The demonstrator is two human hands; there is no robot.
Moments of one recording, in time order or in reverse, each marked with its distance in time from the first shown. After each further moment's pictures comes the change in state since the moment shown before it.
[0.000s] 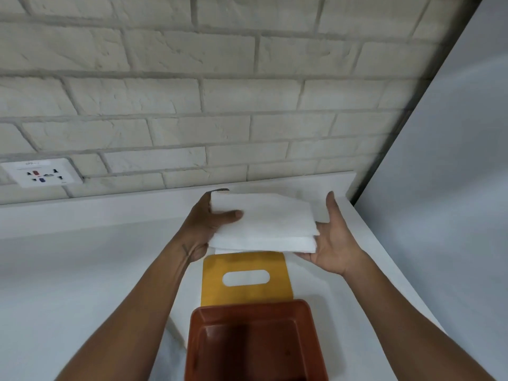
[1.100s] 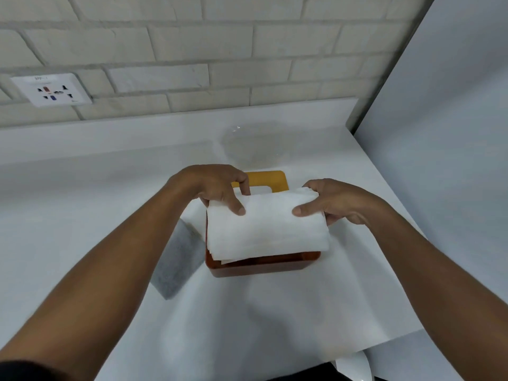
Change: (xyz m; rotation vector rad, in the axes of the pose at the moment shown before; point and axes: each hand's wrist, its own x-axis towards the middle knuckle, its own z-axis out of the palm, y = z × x) left_hand -0.100 0.014 0.005 1.123 -0.553 -0.332; right_hand -0.097 0.061 0.000 -1.085 0.057 0.121
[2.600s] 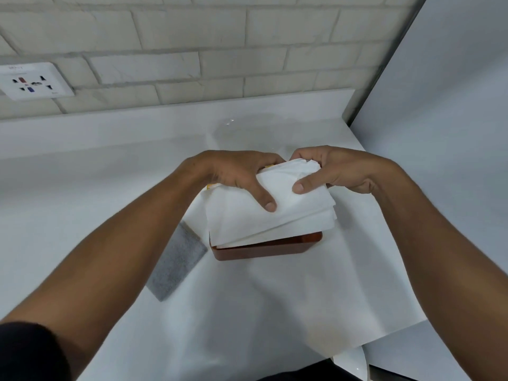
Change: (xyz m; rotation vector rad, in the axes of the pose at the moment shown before) left_hand 0.011 0.042 -0.006 -0.021 -0.140 0.292; right_hand -0.008 -0.043 -0.030 -0.064 -0.149 -0.226
